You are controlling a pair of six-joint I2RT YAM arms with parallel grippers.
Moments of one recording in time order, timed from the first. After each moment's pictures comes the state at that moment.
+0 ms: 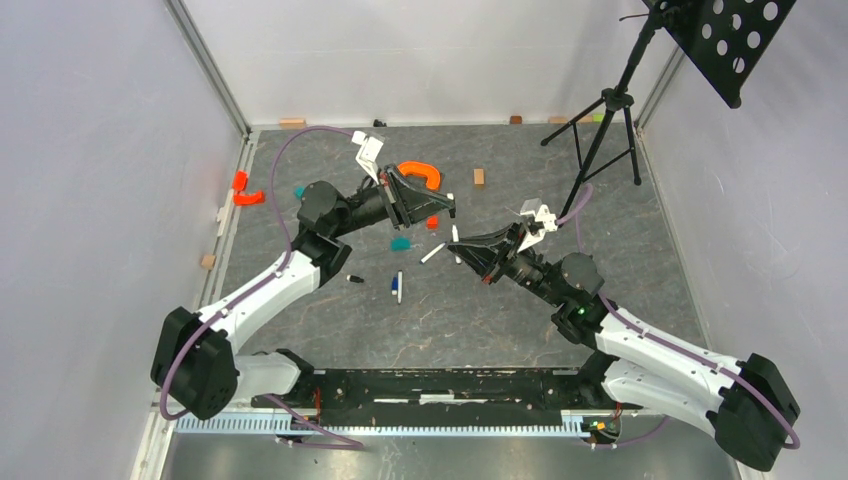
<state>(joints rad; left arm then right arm) -0.56 1.25 0.85 0.74 0.72 -0.90 0.82 0.91 0.46 0.72 -0.20 0.41</state>
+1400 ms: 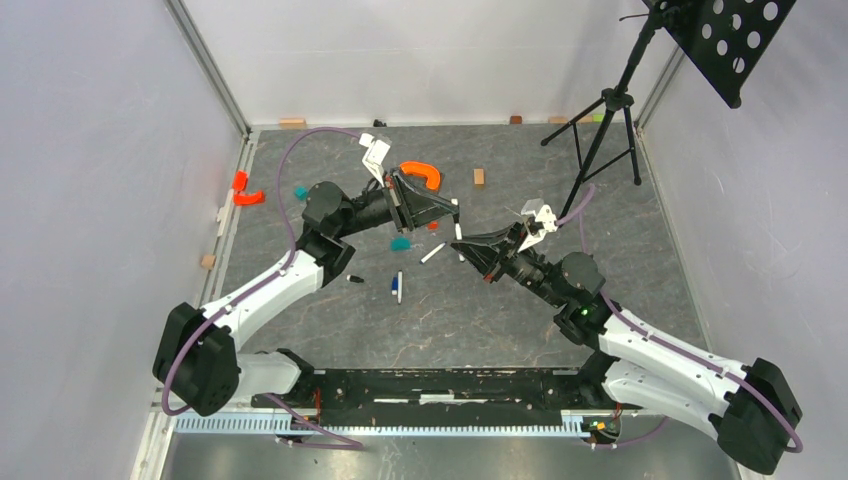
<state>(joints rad) -0.57 1.27 0.85 0.74 0.74 -0.90 0.82 0.88 0.47 0.65 -0.15 0.37</state>
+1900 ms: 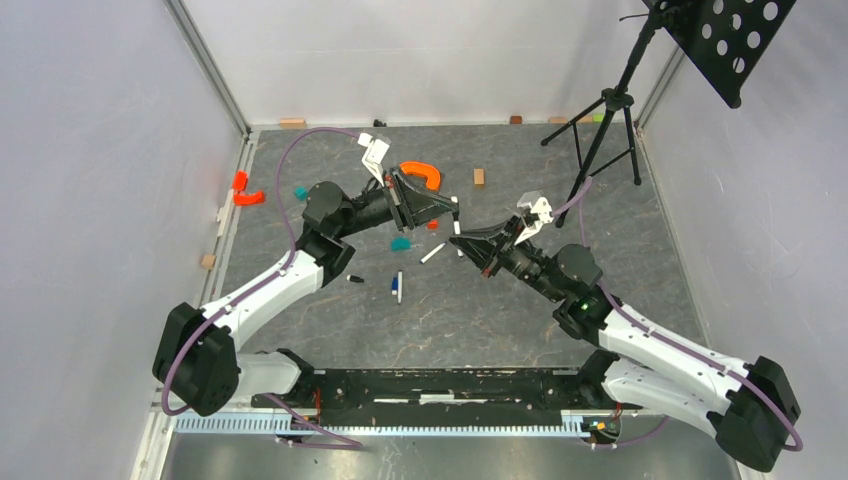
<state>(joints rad) -0.58 1.27 0.85 0.73 0.73 -0.89 0.82 0.90 0.53 0.57 -0.13 0.36</state>
